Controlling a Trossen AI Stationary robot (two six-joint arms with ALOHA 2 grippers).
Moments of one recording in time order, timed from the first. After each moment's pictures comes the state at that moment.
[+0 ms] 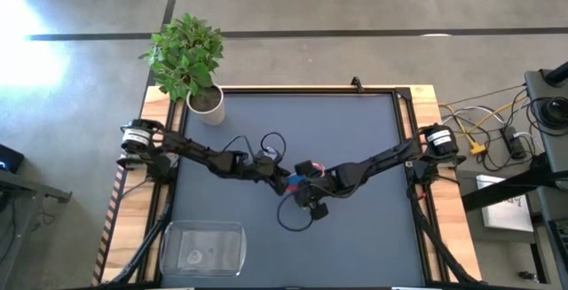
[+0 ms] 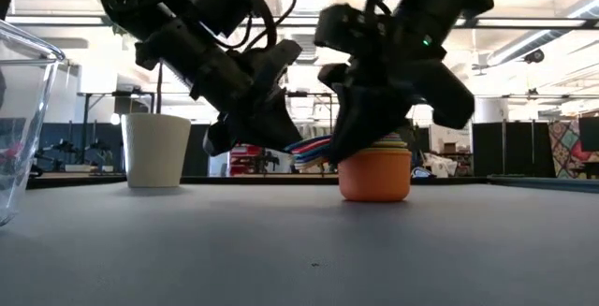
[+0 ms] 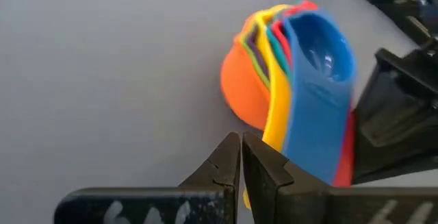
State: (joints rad) left arm -0.09 1.76 0.82 0.28 -0.22 -0.74; right arm 0.23 1.82 1.13 -0.26 0.19 -0.25
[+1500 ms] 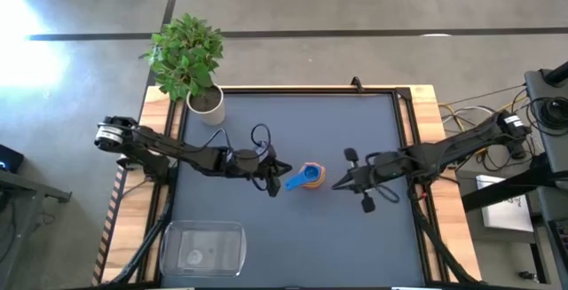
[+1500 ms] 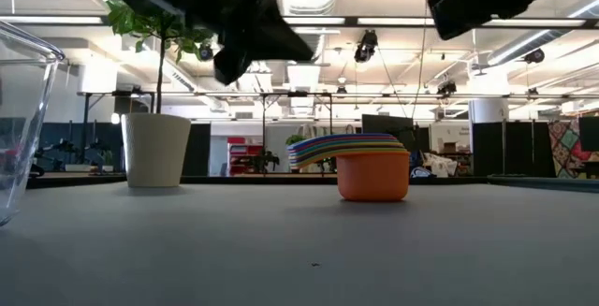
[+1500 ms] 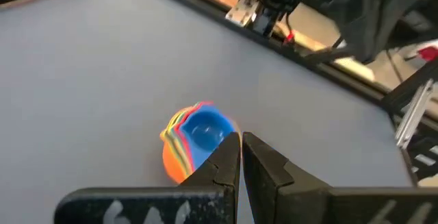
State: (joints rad) left arm -0.14 1.53 0.85 0.26 -0.28 -0.53; right arm 0.28 0.99 0.58 0.01 0.03 -0.10
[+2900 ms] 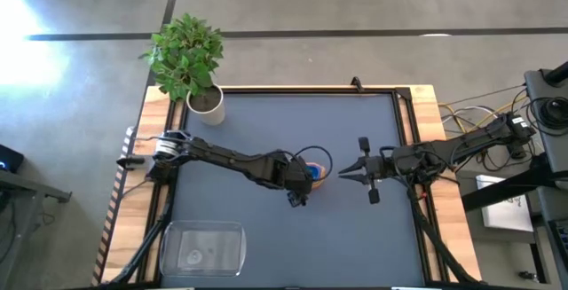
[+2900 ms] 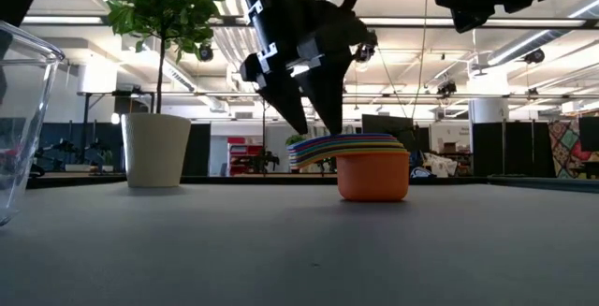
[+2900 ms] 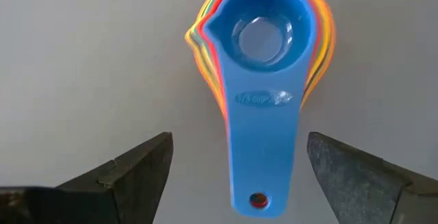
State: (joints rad) left arm -0.17 2.05 1.65 -0.82 -0.35 -0.62; right arm 0.28 0.80 0.49 0.06 0.17 -0.08
